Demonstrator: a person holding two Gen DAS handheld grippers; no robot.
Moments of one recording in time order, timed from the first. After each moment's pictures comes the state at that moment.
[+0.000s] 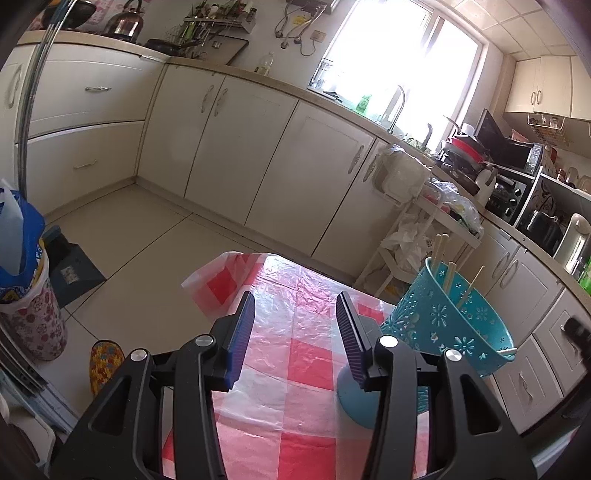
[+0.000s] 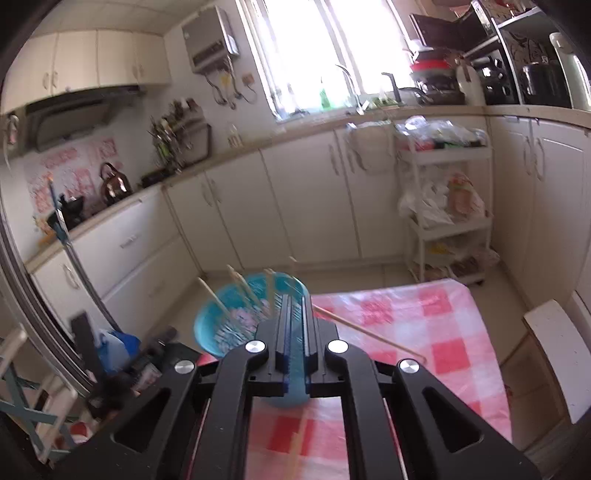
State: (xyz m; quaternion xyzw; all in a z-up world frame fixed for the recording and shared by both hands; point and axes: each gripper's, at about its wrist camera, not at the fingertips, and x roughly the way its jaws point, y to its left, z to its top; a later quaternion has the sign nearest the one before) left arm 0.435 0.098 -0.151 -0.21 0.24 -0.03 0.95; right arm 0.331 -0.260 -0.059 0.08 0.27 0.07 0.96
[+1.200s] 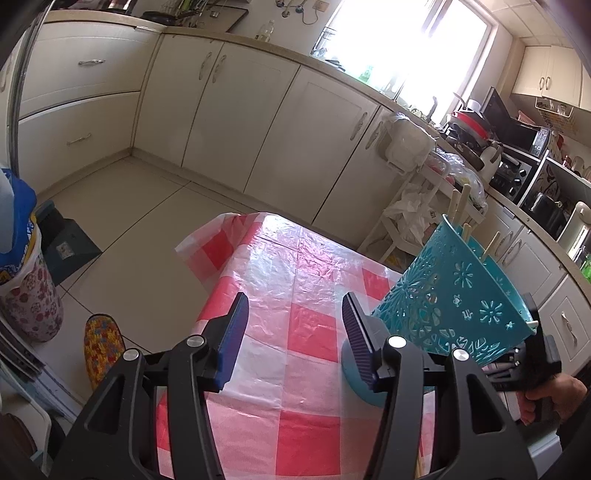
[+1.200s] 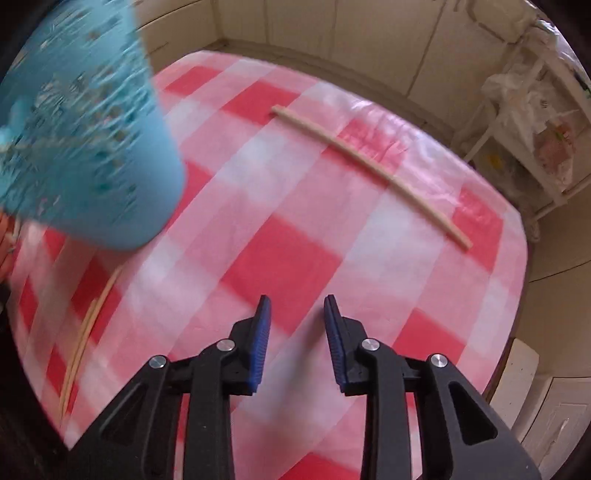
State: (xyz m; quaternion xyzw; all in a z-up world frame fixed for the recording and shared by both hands) left arm 0.447 0.085 -0.178 -0.21 0.30 -0.04 0.93; right arm 0.457 -0.275 -0.193 -0.20 0.57 0.24 0.76
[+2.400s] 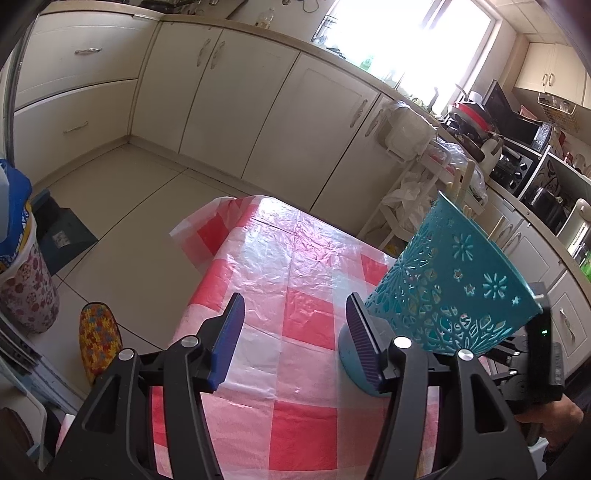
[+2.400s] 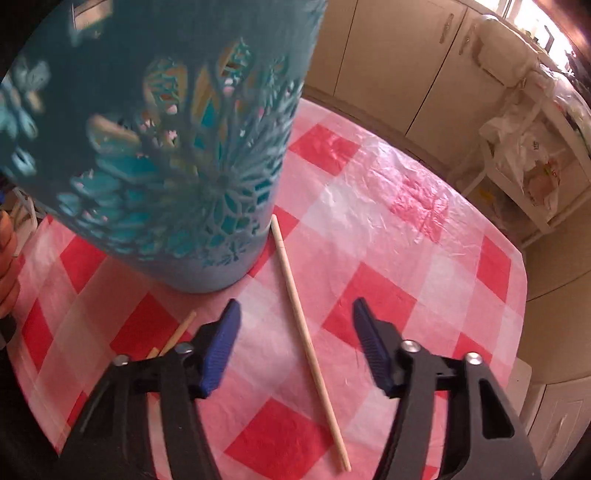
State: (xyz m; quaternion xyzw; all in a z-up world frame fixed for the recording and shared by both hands) left arm 0.452 0.079 -0.187 -0.22 0.32 -0.05 0.92; right arm 0.445 -0.200 -0.186 -0.21 0.53 0.18 0.80
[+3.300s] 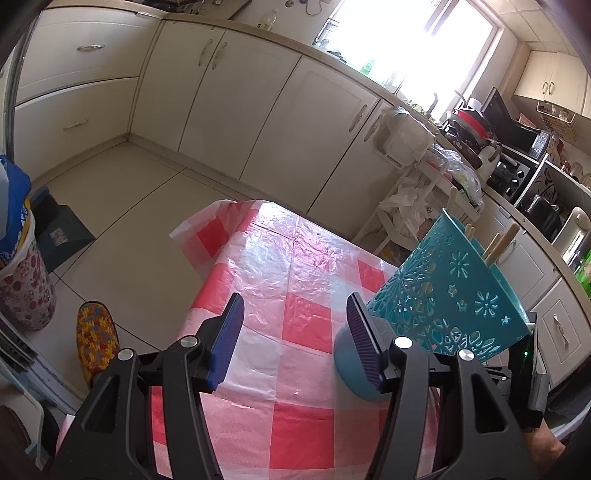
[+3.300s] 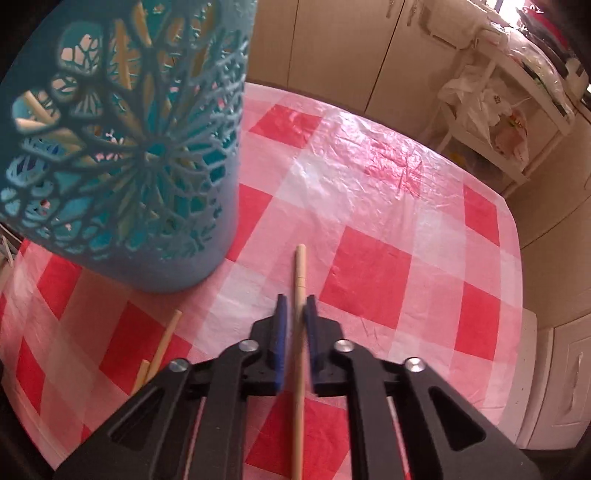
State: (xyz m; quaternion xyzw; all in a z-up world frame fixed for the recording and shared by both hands) left arm 0.450 0.085 -0.182 -0.23 0.32 -0.05 0.92; right arm 0.421 -0.193 -0.175 -0.14 0.52 0.09 0.84
